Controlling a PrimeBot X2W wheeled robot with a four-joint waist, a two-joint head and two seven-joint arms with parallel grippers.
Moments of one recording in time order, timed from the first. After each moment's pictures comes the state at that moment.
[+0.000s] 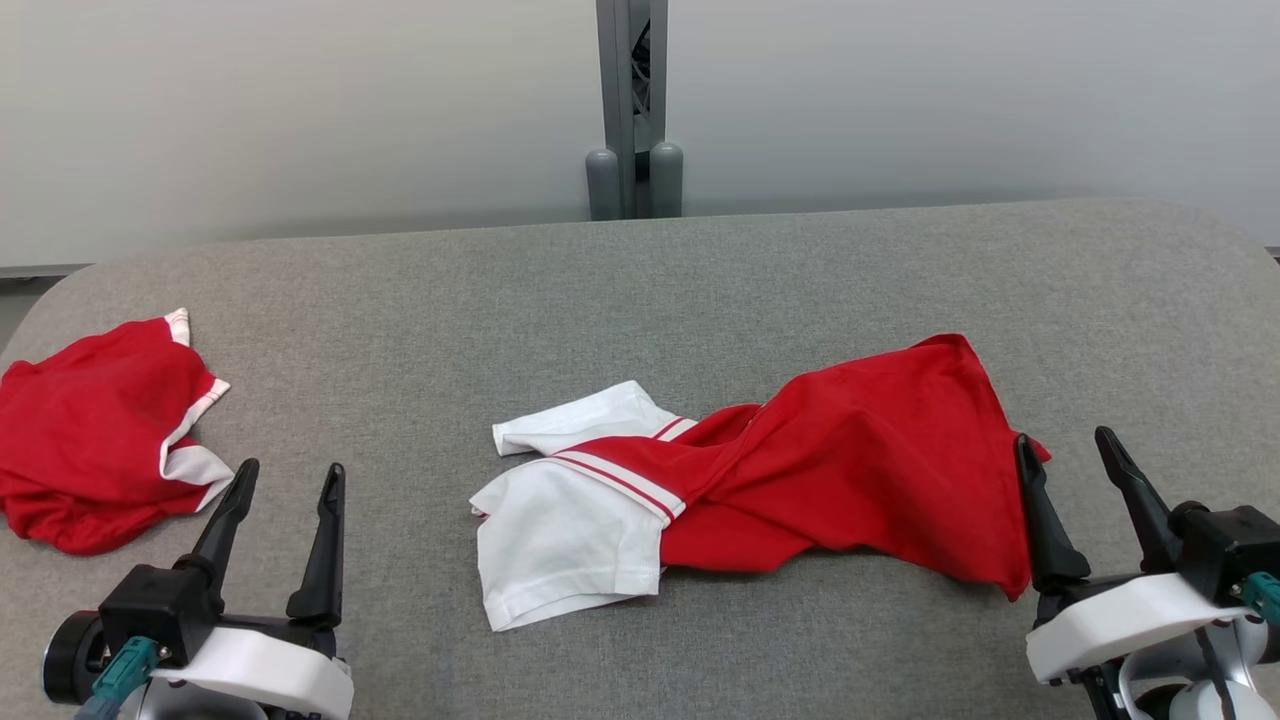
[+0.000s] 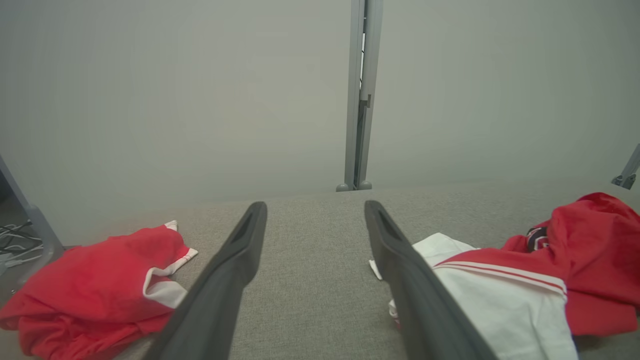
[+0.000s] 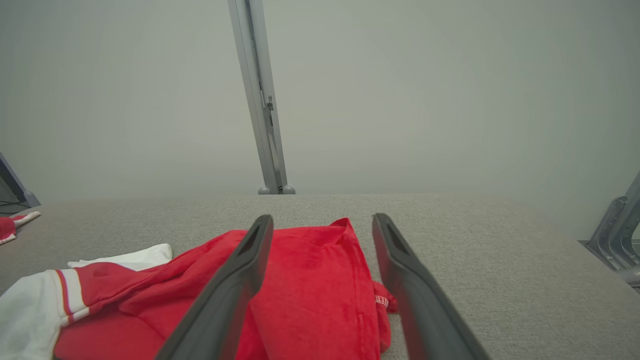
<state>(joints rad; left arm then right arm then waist) 0.00 0.28 -0.15 0.07 -0.35 0.05 -0.19 -0.05 -0.05 -0.03 0.08 0.15 0.13 -0.07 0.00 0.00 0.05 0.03</state>
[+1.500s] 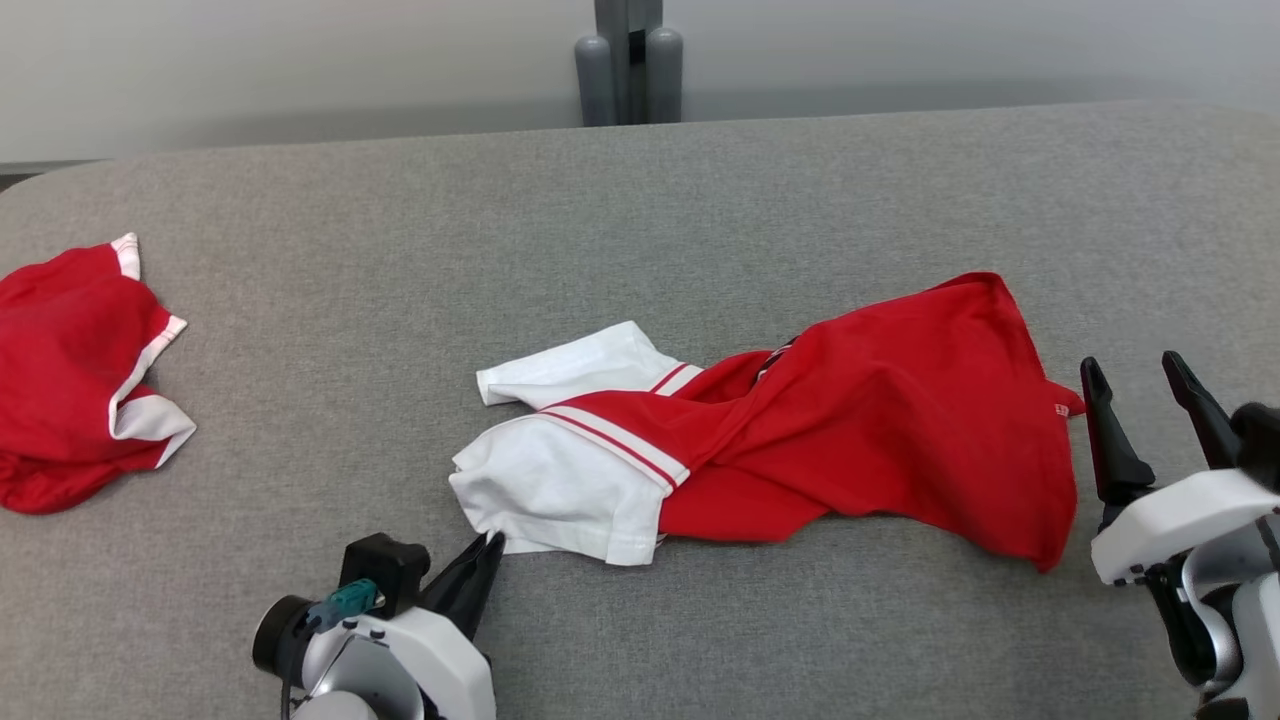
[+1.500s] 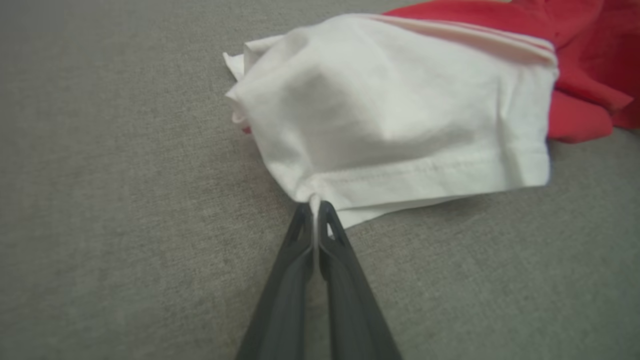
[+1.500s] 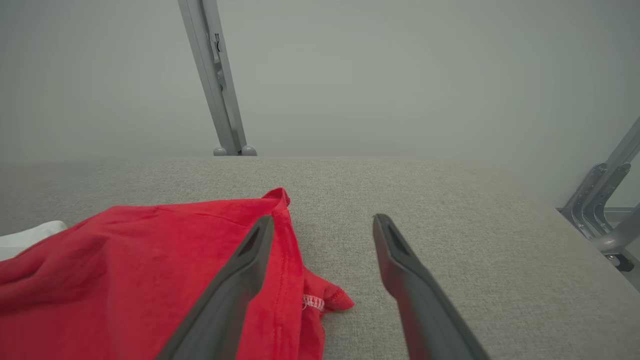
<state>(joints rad) -0.18 0.19 -0.41 0.43 -0.39 -0.09 -0.03 -0.24 -0.17 -0.04 0.28 0.21 0.13 -0.07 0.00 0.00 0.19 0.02</state>
